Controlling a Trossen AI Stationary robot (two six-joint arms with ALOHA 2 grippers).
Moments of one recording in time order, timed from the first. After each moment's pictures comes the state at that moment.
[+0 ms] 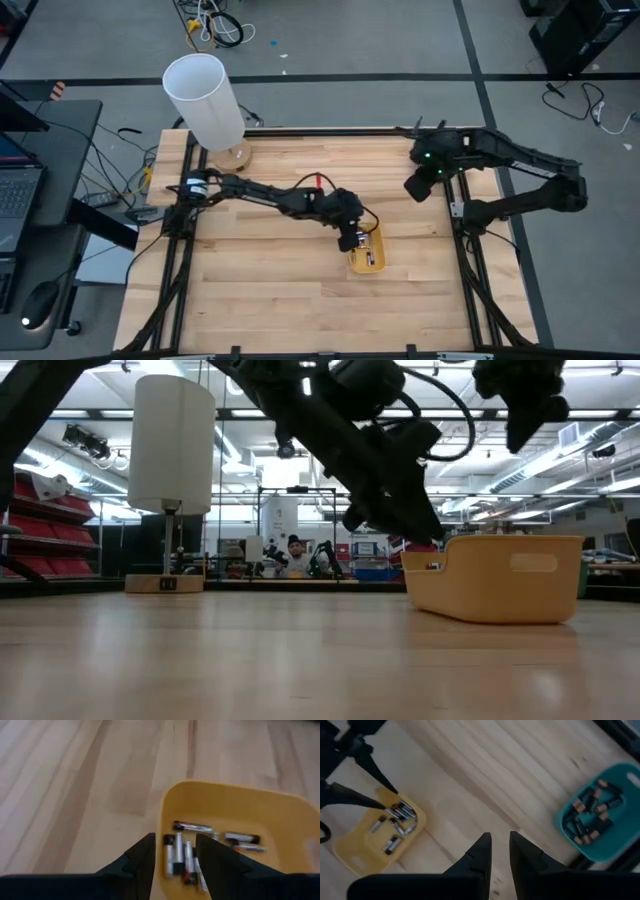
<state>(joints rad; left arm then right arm) 0.00 2.09 1.50 -0.14 -0.02 -0.22 -0.29 1.11 1.26 -1.37 0.10 0.50</state>
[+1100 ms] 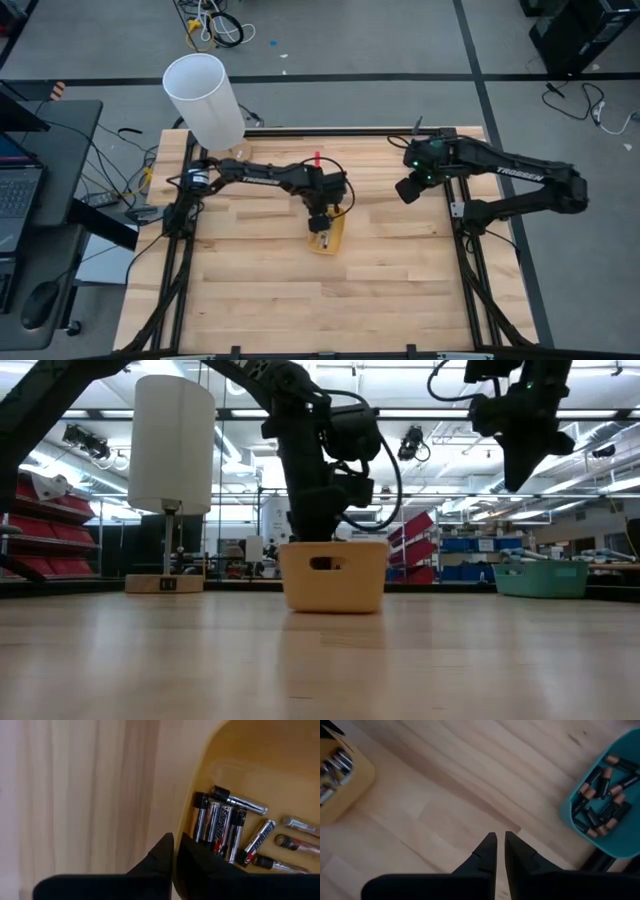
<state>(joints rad) 0.15 2.10 1.61 -0.82 -0.05 0.04 -0.32 1.11 1.04 -1.20 0.13 0.62</state>
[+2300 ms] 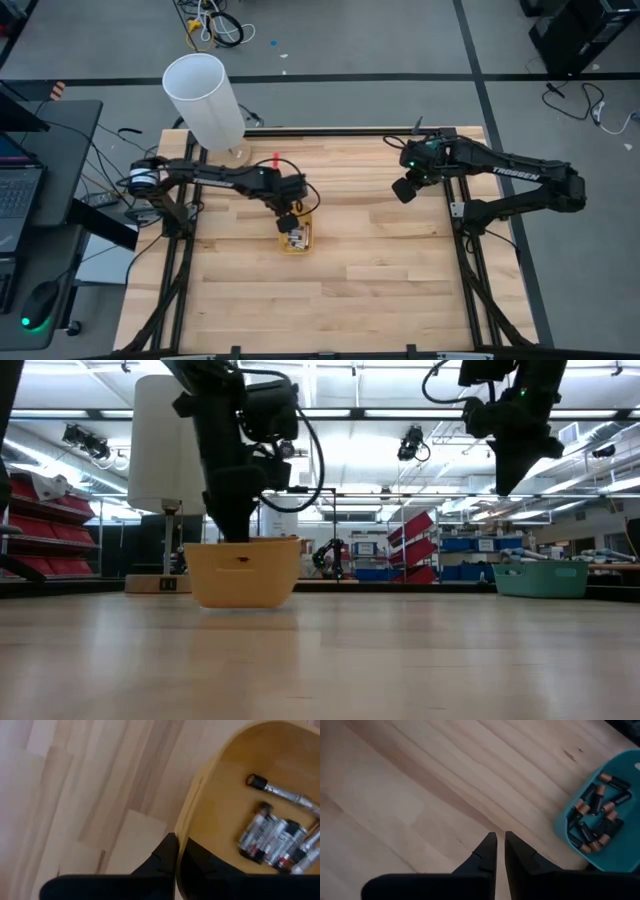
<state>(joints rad) 0.14 1.67 1.11 -0.73 -0.11 -0.22 -0.32 1.13 1.02 -1.14 0.18 0.57</state>
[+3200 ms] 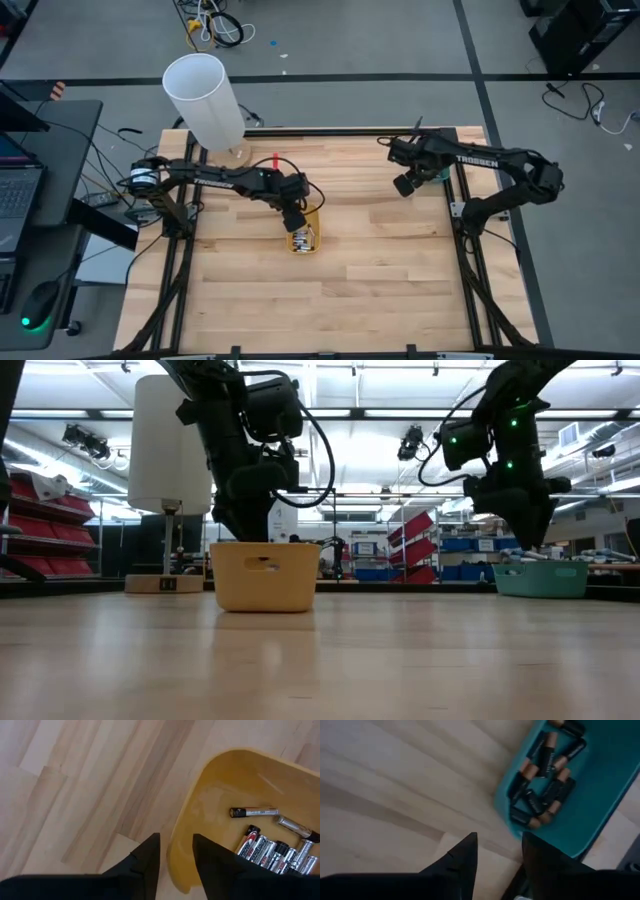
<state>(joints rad) 0.14 1.67 1.09 -0.60 -0.10 -0.30 -0.55 1.38 0.92 -1.16 0.28 0.50</state>
